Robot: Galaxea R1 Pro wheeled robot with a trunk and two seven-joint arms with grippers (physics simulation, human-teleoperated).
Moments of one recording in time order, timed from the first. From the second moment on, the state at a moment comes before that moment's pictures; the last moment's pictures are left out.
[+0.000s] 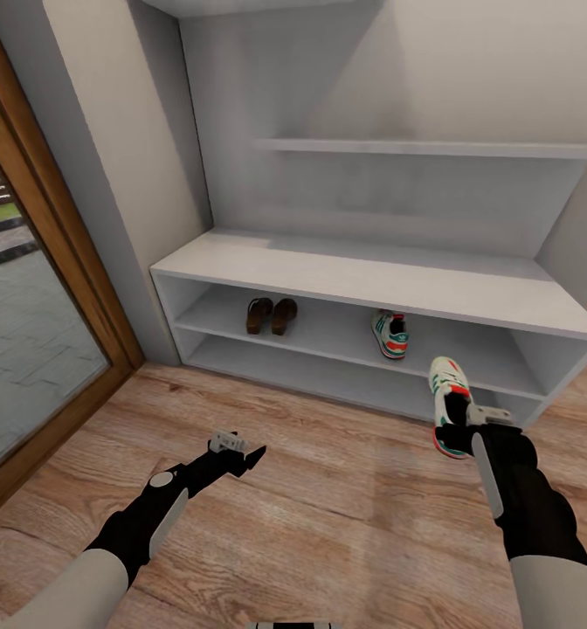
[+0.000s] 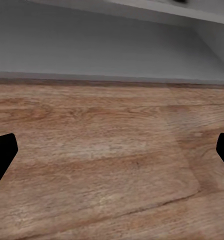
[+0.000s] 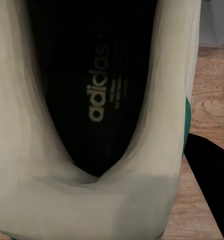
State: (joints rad) left arm -0.63 0.06 -0.23 -0.66 0.18 -0.06 -0.51; right arm -0.57 -0.10 -0.22 -1.29 -0.01 0.94 -0.12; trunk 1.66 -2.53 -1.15
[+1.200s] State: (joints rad) left arm -0.63 0.06 -0.23 -0.66 0.18 -0.06 -0.51; right arm -0.60 -0.09 -0.22 -1.13 0.05 0.67 -0.12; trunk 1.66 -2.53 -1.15
